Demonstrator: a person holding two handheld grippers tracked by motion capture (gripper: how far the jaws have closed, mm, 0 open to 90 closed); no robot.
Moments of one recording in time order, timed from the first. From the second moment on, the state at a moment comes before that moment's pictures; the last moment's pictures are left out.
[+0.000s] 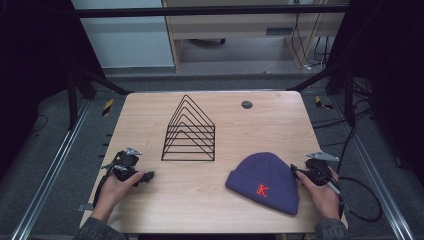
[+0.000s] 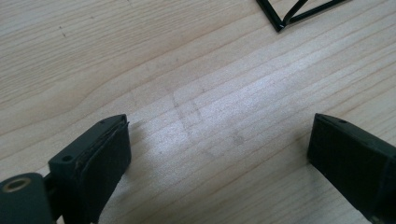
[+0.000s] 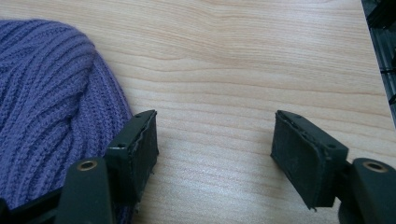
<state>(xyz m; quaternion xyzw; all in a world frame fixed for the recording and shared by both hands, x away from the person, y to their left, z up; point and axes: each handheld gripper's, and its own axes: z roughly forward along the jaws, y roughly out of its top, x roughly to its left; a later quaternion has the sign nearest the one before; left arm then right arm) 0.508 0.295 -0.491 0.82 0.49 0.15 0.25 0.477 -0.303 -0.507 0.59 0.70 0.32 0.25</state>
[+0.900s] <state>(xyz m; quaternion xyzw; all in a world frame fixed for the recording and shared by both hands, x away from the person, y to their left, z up) 0.507 0.293 -0.493 0.83 0.49 0.15 0.24 0.478 -0.264 -0.473 0.54 0.74 0.32 0.25</state>
